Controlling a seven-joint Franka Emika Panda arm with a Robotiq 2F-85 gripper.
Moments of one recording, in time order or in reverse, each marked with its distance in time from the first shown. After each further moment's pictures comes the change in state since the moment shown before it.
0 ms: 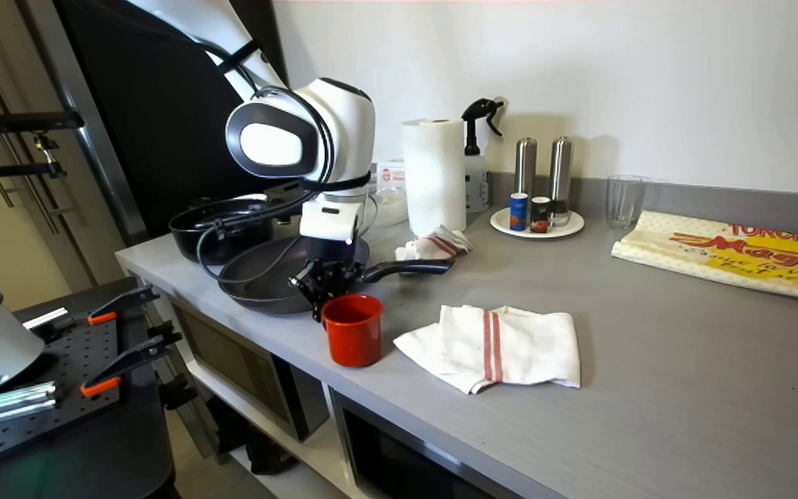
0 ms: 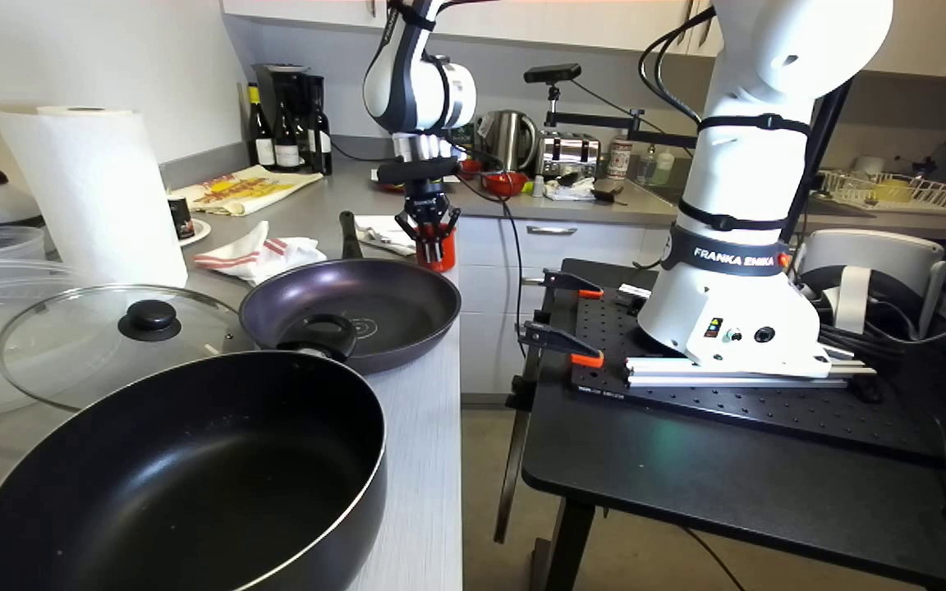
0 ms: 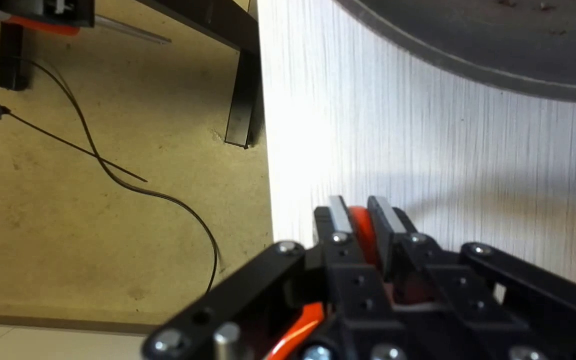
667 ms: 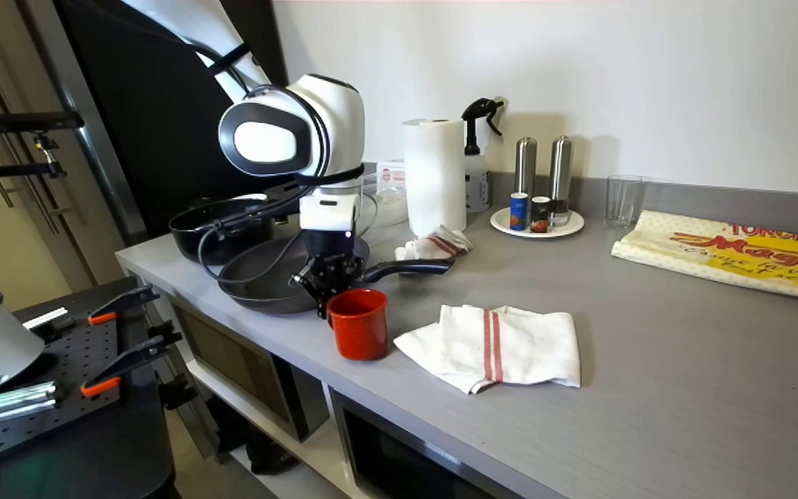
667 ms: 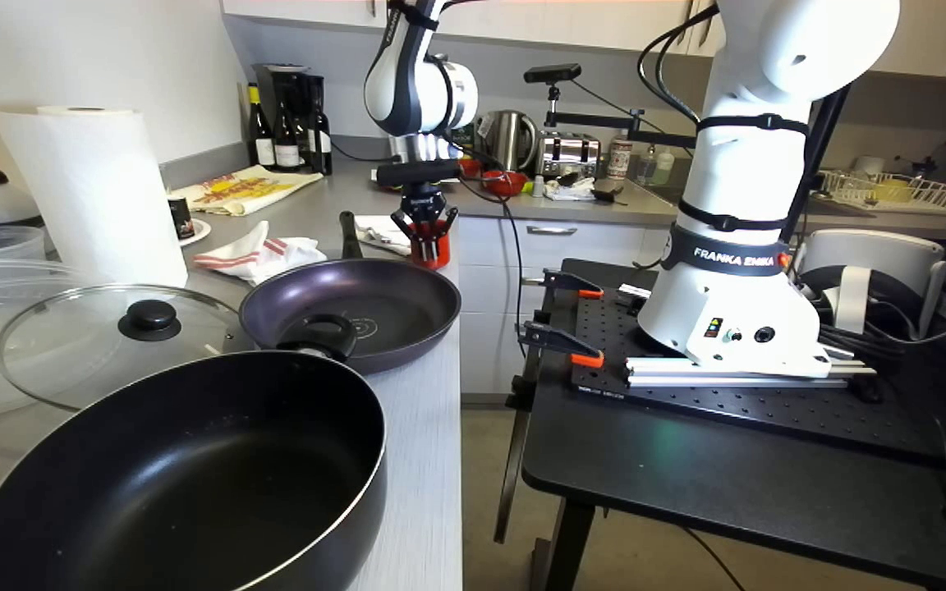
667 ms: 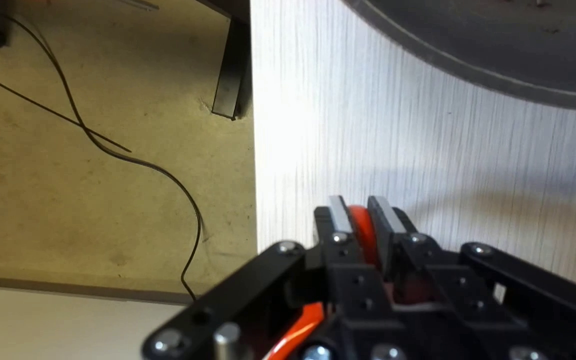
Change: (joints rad) arm 0.048 -0.019 -0.021 -0.039 -0.044 0.091 0.003
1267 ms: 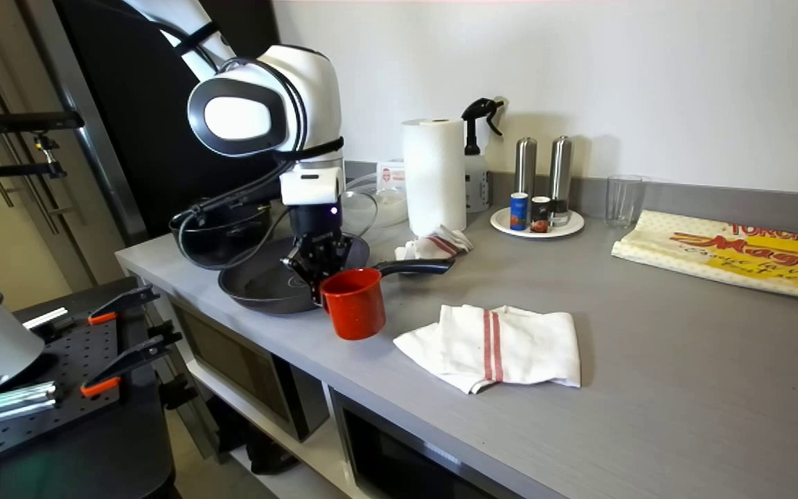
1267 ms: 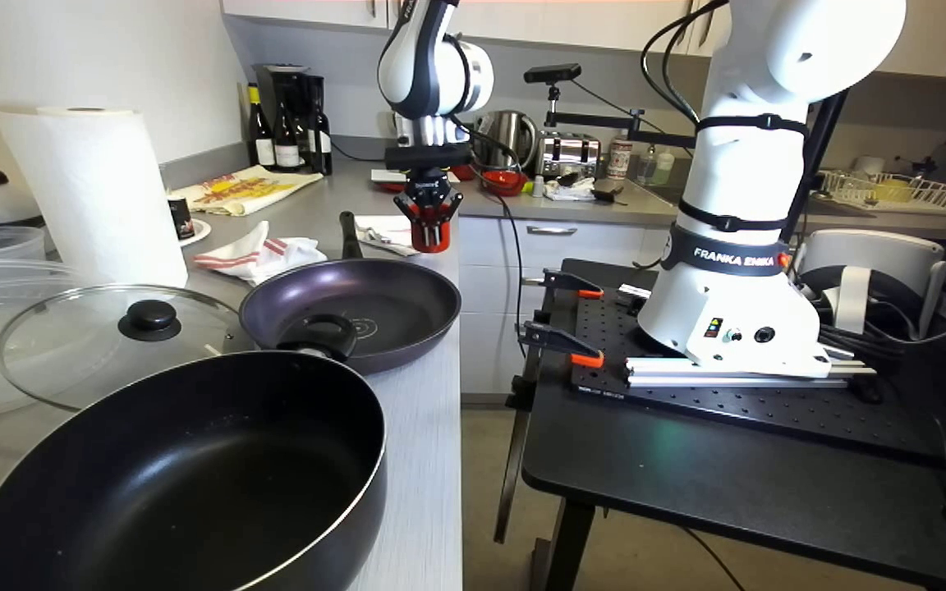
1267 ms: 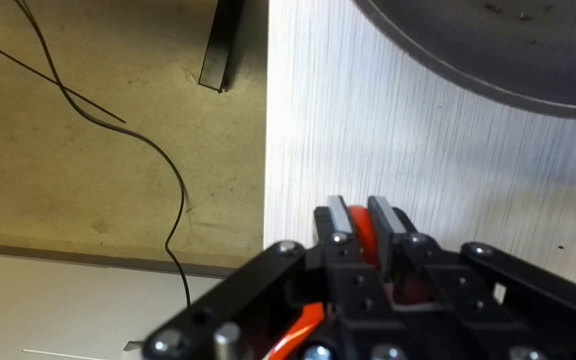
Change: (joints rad) arm 0.046 -0.123 -0.042 -0.106 -0.077 0.068 0.008
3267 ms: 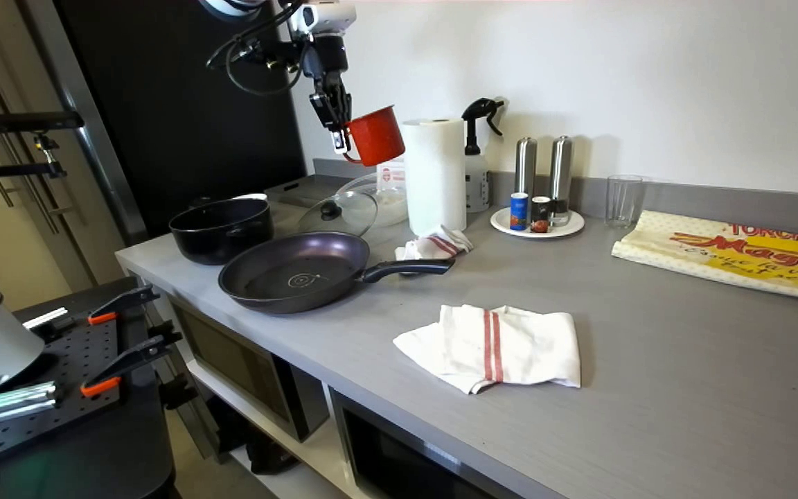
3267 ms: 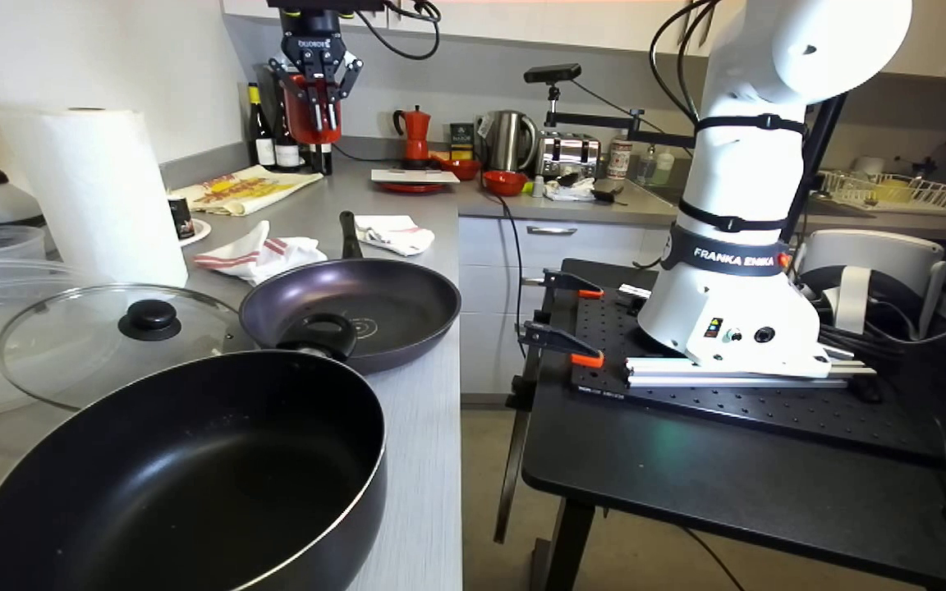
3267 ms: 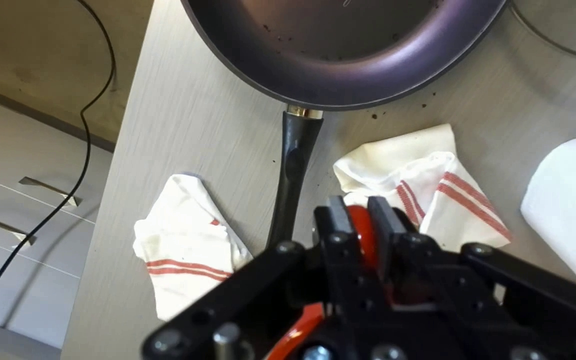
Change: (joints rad) arm 0.046 -0.231 0.248 0.313 -0.293 -0.407 0.099
